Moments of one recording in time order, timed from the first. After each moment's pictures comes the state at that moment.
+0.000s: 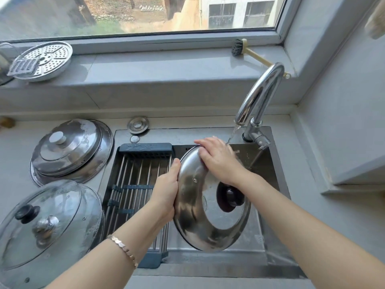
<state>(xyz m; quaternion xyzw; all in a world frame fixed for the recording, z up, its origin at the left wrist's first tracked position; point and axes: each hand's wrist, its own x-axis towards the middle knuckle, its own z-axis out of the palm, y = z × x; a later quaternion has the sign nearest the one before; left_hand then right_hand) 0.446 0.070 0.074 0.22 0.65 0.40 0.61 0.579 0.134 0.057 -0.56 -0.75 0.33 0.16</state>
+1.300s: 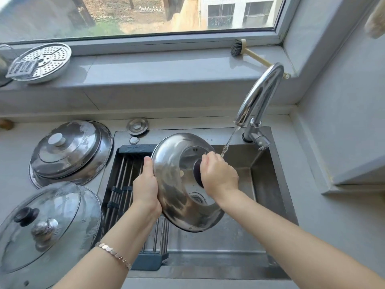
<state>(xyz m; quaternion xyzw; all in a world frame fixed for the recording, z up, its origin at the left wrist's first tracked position) 0.423 0.076 0.073 0.13 0.66 0.51 0.54 0.560 0.104 0.053 -0.69 -0.67 0.24 0.13</state>
